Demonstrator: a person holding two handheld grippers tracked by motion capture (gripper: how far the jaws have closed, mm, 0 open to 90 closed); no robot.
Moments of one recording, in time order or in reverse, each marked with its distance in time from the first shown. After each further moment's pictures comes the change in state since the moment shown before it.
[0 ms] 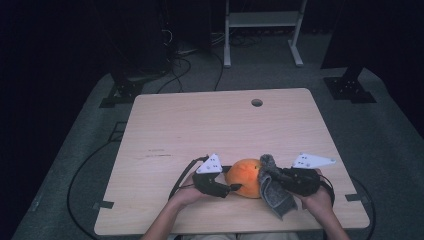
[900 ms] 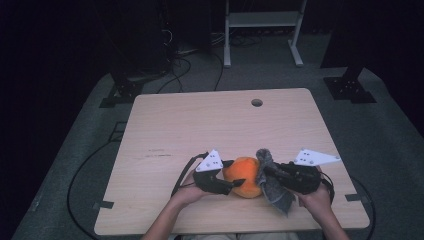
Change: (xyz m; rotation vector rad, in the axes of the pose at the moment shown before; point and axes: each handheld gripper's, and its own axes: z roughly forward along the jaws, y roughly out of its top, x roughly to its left) left arm -0.015 0.024 -0.007 -0.062 0.038 0.035; right arm 0.022 0.027 -0.011 -0.104 0.051 -0.032
